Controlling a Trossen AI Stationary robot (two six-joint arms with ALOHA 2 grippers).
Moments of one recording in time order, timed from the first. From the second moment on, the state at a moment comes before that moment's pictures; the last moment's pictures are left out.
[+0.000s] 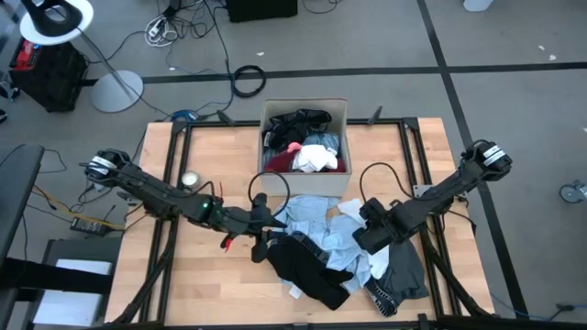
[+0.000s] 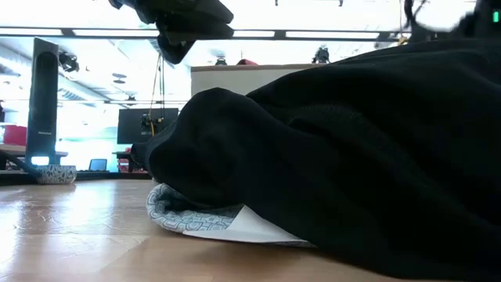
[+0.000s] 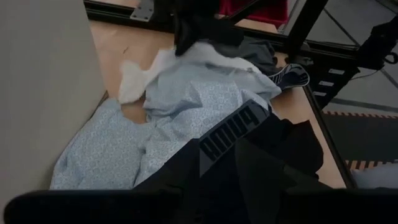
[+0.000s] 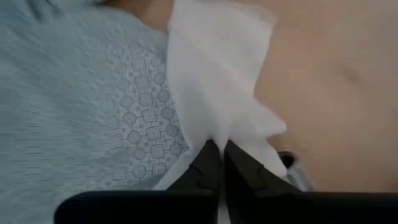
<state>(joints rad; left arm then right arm) -0.36 1.40 0.85 0.11 -0.30 -0.35 0.54 1.42 0.87 -0.98 0.34 1.46</state>
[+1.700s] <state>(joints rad) -0.33 1.40 0.85 0.07 -0.31 -0.32 0.45 1.42 1.34 -1.14 0.61 1.01</state>
